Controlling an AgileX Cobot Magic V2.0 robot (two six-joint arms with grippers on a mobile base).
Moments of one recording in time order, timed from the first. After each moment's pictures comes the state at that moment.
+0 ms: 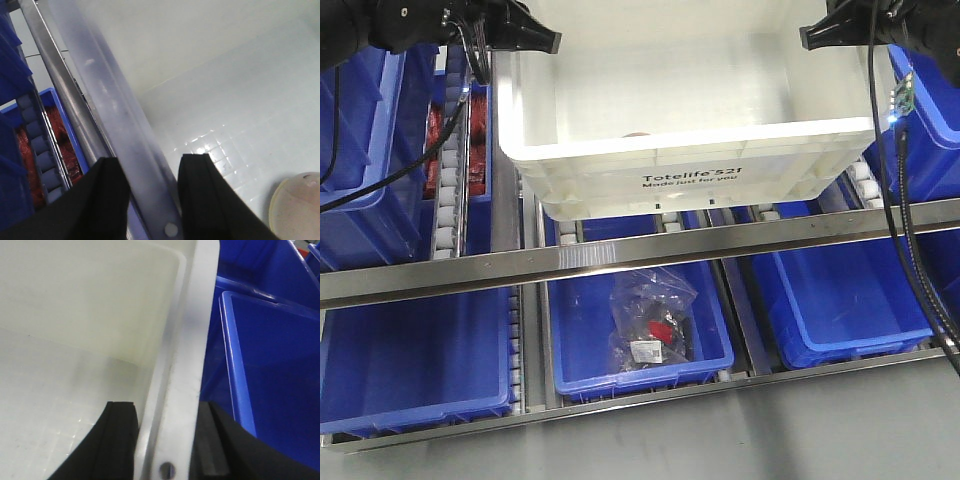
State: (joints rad) left arm -0.39 1.78 -1.63 0.23 0.47 -0.14; right arm 0.12 1.75 -1.42 -0.25 0.08 -0.08
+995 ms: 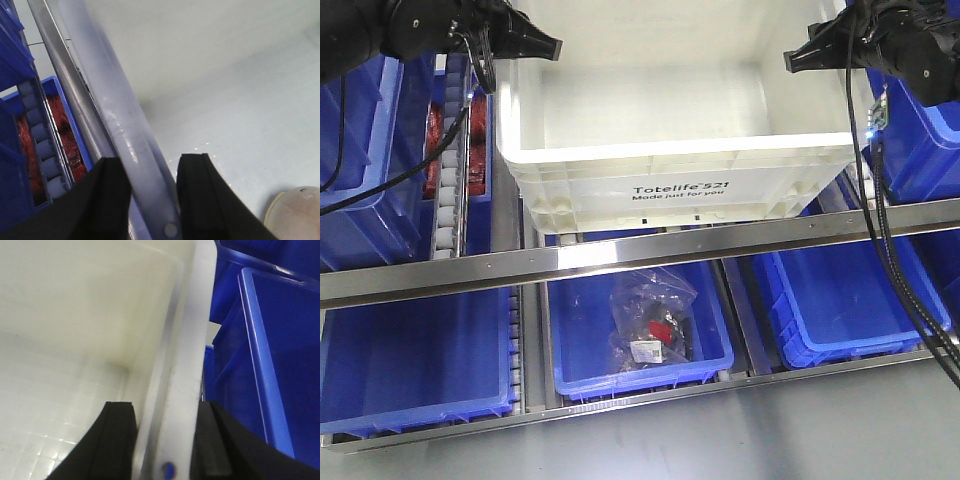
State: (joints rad) left arm -0.39 1.81 -1.63 0.27 0.48 -0.20; right arm 0.12 1.83 -1.42 -0.24 0.03 -0.08
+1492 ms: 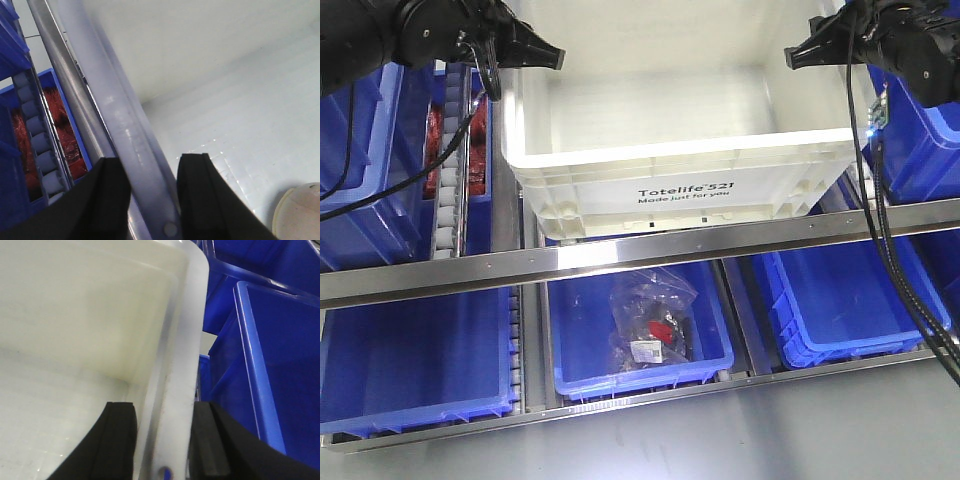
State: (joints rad) left arm -0.39 1.84 -1.63 0.28 0.48 -0.21; right arm 0.11 1.84 -1.42 -0.24 -0.01 -0.09
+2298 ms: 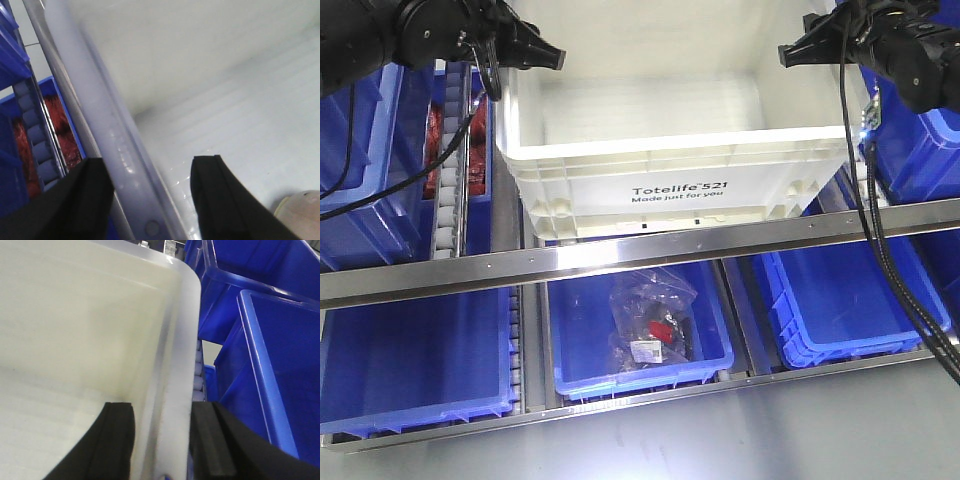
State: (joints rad) left arm -0.39 1.84 -1.63 0.28 0.45 -0.19; right arm 0.11 1.86 -1.42 -0.23 -0.09 -0.08
